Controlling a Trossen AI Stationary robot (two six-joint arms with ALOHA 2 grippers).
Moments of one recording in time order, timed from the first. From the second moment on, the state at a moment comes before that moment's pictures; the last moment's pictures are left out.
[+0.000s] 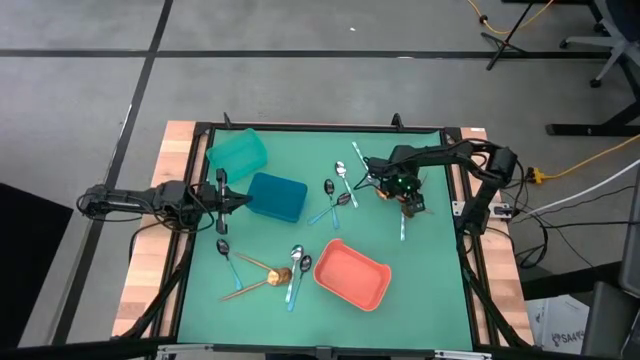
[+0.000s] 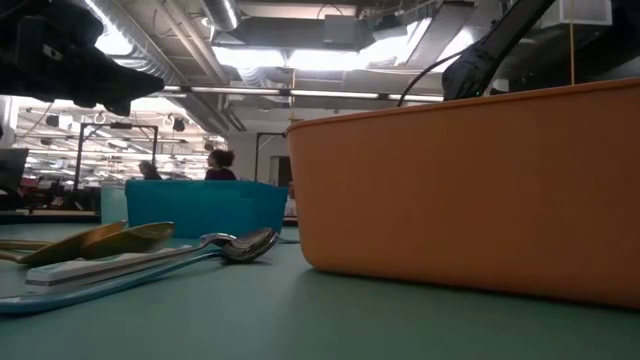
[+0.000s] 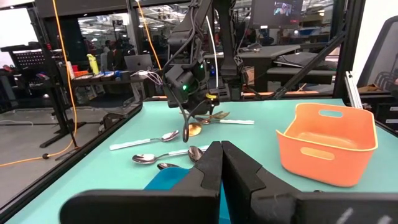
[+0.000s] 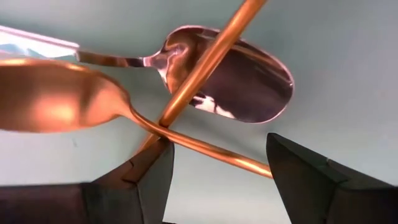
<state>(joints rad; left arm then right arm) -0.06 0.01 0.03 -0.01 -0.22 0.06 -0.43 1.78 0.95 -1.11 0.15 -0.53</state>
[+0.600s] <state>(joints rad) -0.06 0.01 0.03 -0.01 -0.22 0.06 -0.43 1.78 0.95 -1.09 0.15 -0.52</state>
